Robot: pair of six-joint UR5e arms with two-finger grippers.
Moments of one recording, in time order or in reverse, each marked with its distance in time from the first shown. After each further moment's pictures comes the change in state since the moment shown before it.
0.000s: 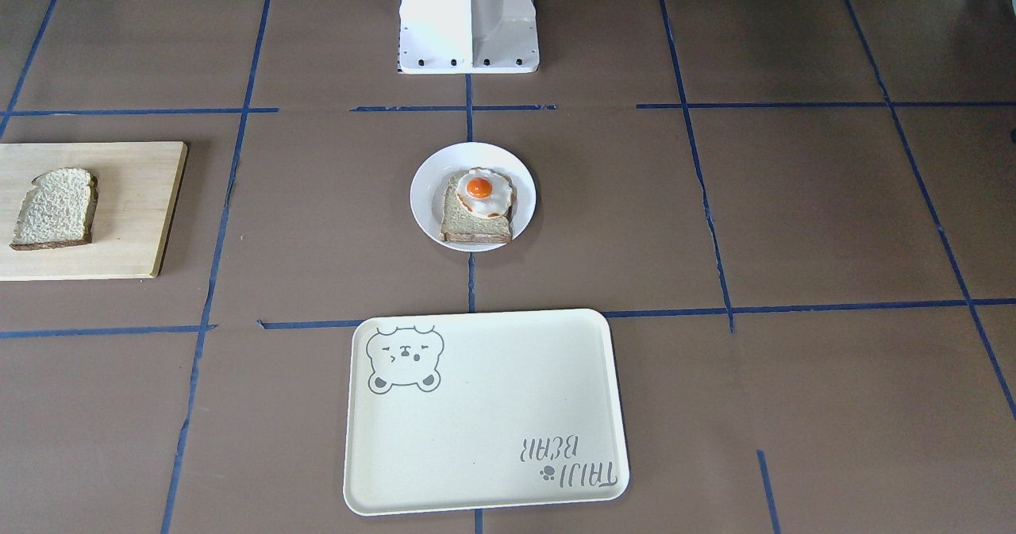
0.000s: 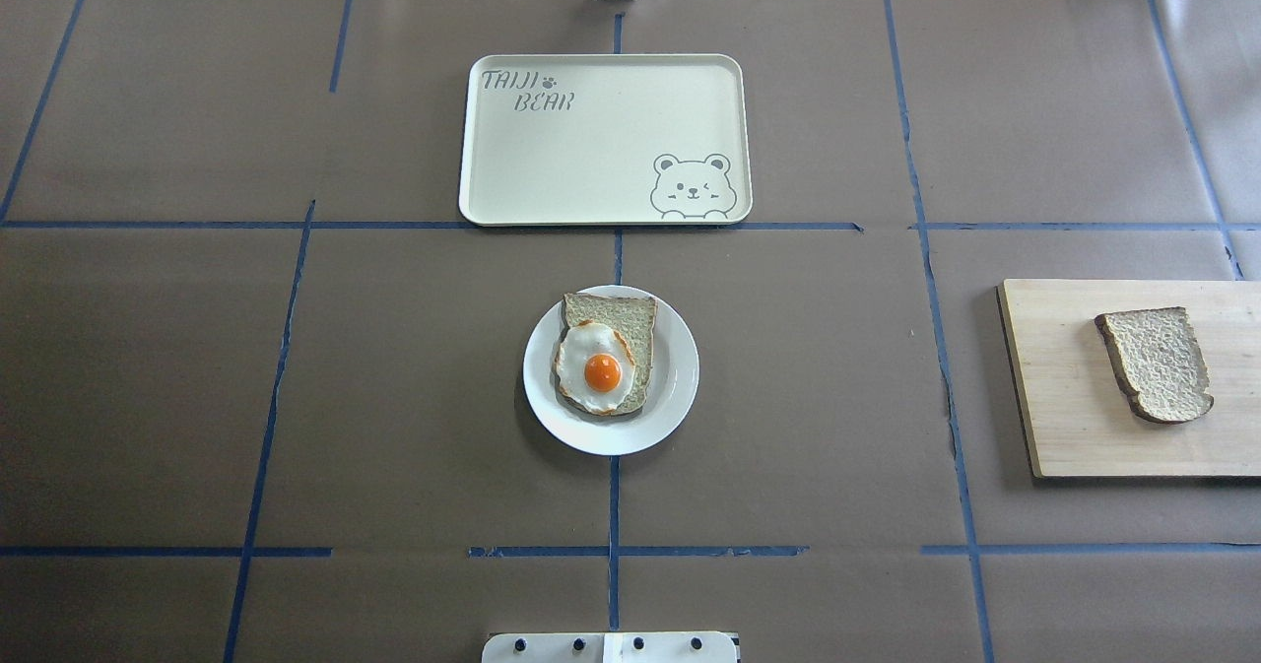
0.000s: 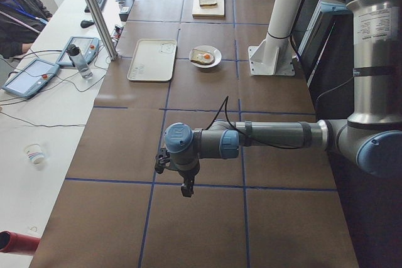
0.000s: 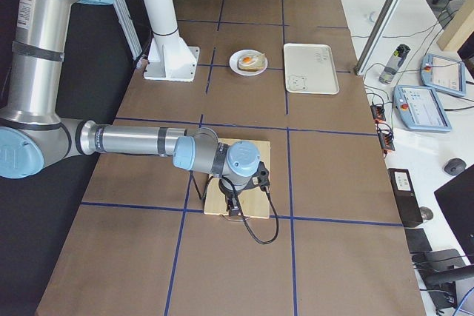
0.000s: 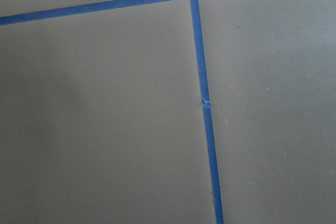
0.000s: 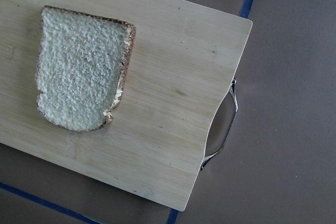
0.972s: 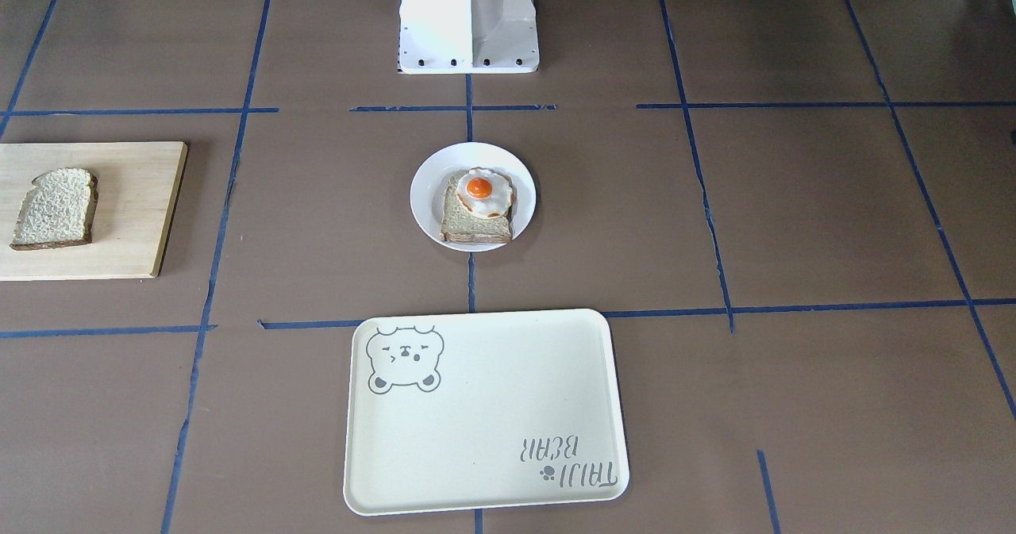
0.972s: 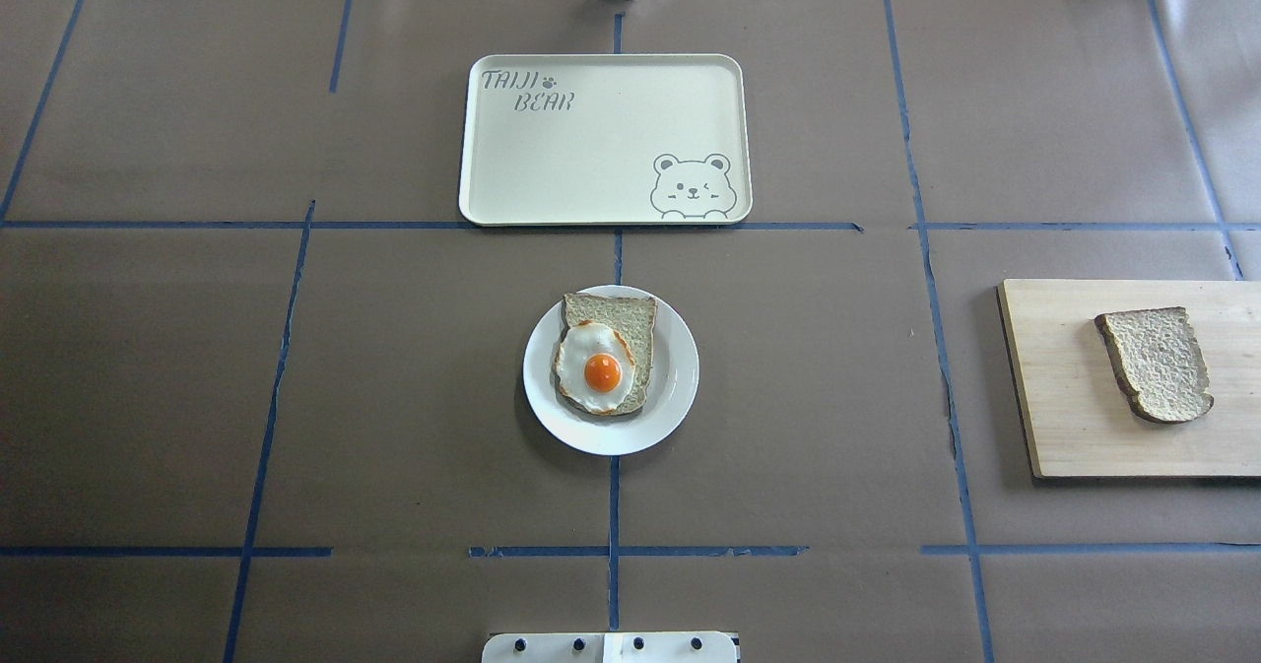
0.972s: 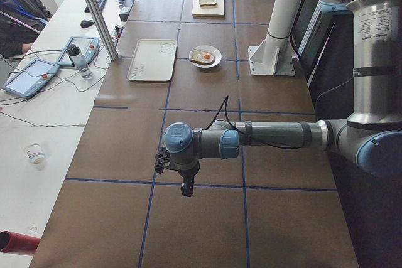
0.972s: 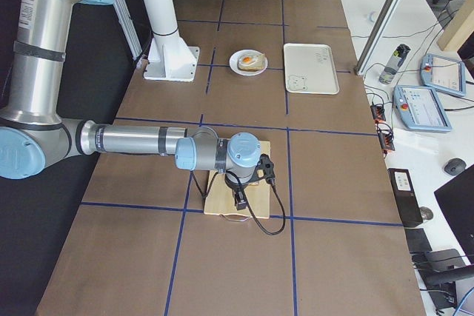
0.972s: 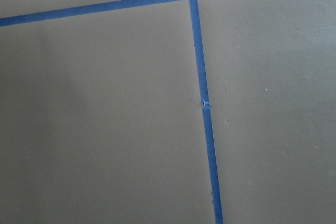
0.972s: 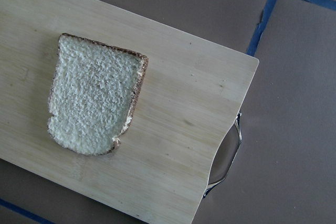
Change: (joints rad) left arm 0.000 -0.001 -0.002 0.000 -0.001 0.000; right arm -0.035 -0.020 0.000 0.228 -0.001 0.224
